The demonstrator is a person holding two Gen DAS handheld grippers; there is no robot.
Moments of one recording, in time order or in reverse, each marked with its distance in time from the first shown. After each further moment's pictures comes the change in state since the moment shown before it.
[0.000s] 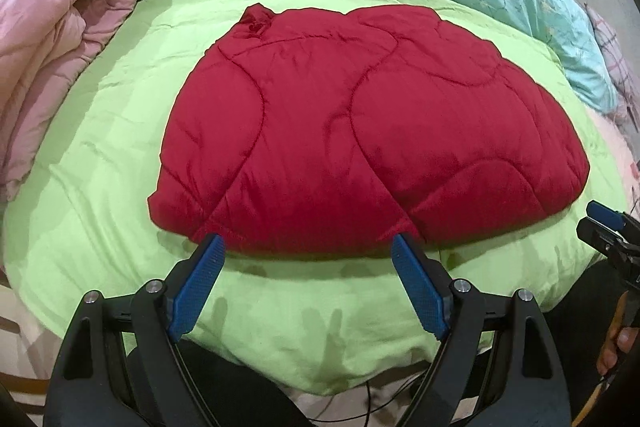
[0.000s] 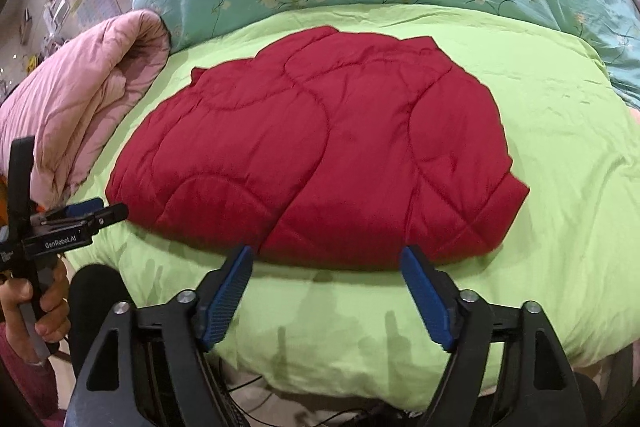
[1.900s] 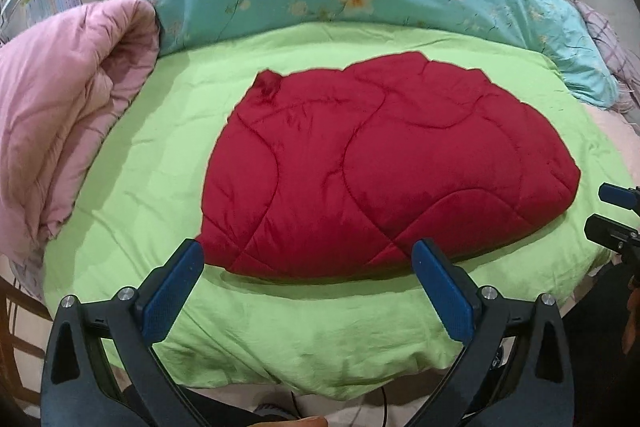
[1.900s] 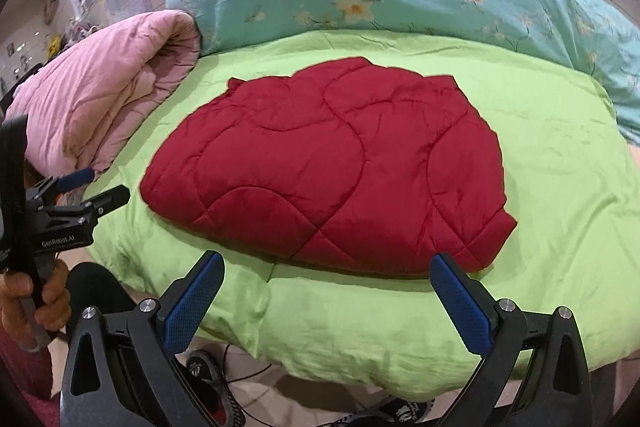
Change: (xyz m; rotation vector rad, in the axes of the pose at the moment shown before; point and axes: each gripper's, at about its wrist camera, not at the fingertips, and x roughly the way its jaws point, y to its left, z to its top) left arm -0.050 -0.016 0.008 0.052 -0.146 0.096; right arm -0.031 0.022 0.013 -0.068 -0.053 0.019
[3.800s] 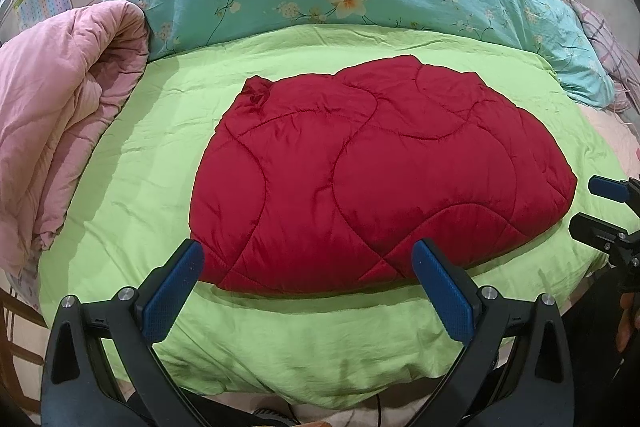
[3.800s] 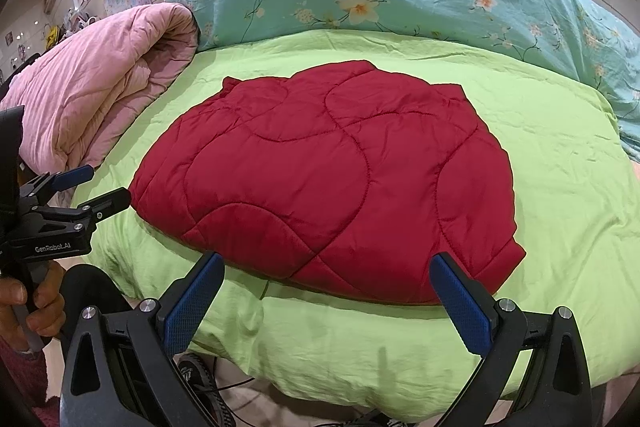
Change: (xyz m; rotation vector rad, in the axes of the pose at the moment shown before) left arm 0.003 -0.001 0.015 0.021 -0.004 -0.029; right arm 0.011 0.003 0.020 -0.044 0.003 -0.010
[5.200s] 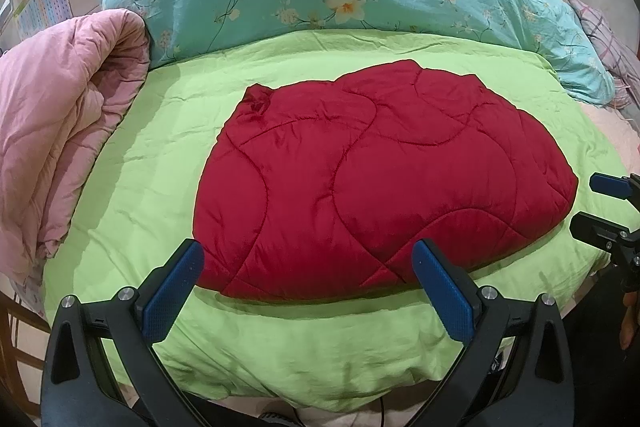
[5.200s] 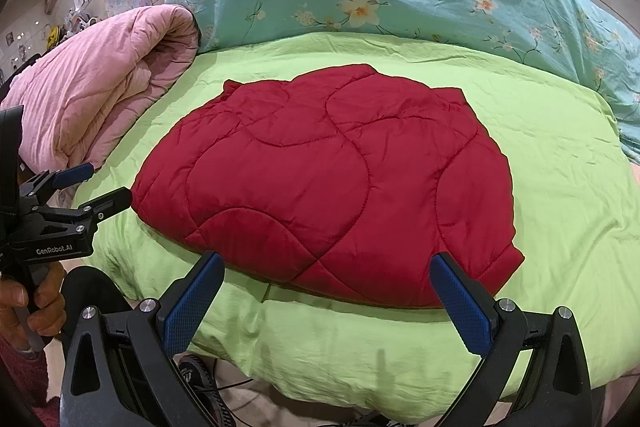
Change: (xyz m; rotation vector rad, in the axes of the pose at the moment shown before) left arm -0.003 -0.002 0.004 0.016 -0.014 0.010; right arm -0.001 0.002 0.002 -0.003 -0.002 -0.003
